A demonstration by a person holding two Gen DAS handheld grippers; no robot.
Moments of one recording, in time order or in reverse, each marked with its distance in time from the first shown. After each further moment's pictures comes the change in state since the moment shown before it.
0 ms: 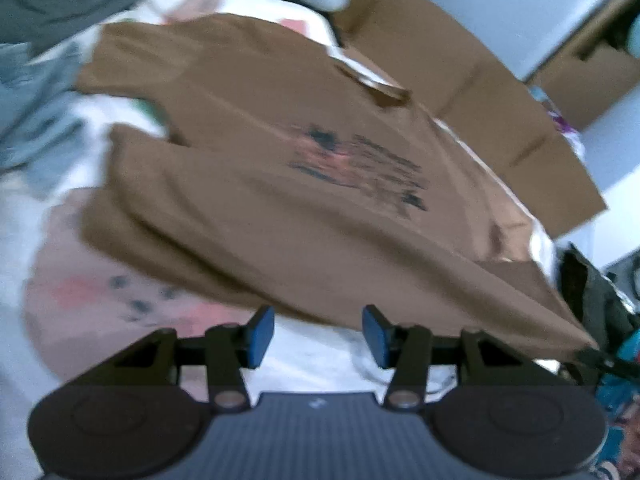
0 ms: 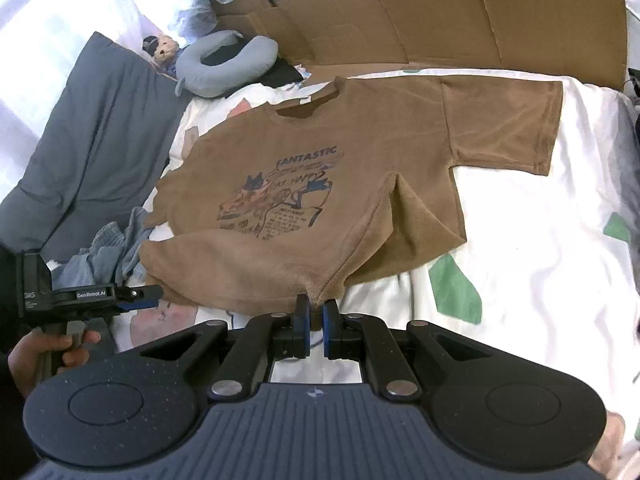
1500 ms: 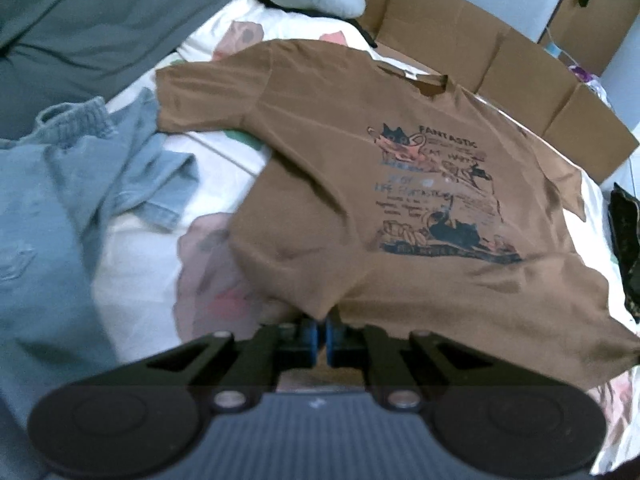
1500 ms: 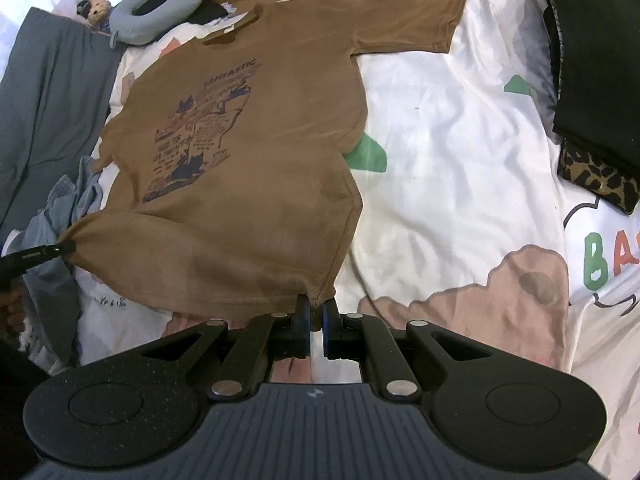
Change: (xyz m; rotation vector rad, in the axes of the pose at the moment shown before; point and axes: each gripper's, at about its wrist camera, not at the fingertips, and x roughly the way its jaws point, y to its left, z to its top) left arm -0.059 0.038 0.002 0.201 0.021 0.175; right arm -0.034 -0.041 -0.073 0.116 0.190 -0.137
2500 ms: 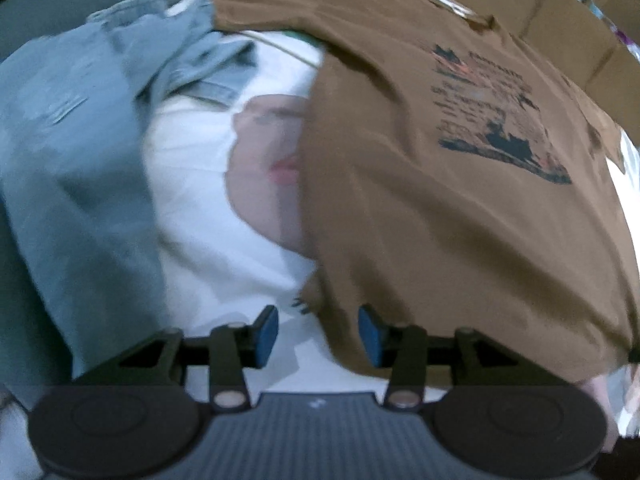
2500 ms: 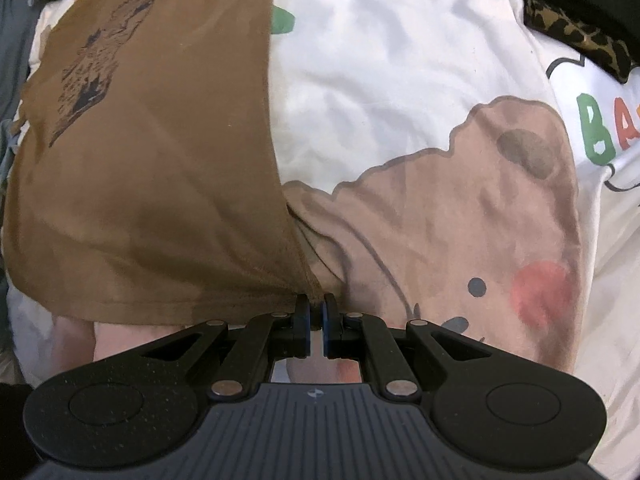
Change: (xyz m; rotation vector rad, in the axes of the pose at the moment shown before) left arm 0.021 0.038 -0.072 -0.099 0.117 0.078; right arm 0.080 -0.045 -0.052 0.104 0.161 -0.165
